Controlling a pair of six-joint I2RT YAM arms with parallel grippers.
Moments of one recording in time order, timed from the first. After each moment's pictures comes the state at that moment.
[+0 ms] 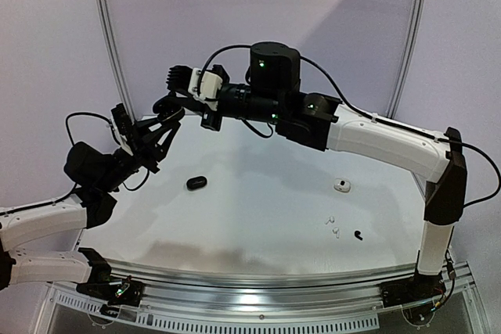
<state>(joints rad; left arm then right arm) -0.55 0.99 0.43 1.03 0.40 -0.02 1.12 1.95 1.96 0.05 -0.25 -0.70</state>
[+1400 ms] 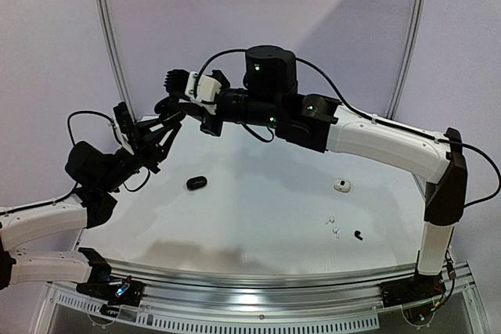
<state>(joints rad) -0.55 0.99 0.43 1.01 0.39 -0.06 1.12 1.95 1.96 -0.01 -0.20 -0.66</state>
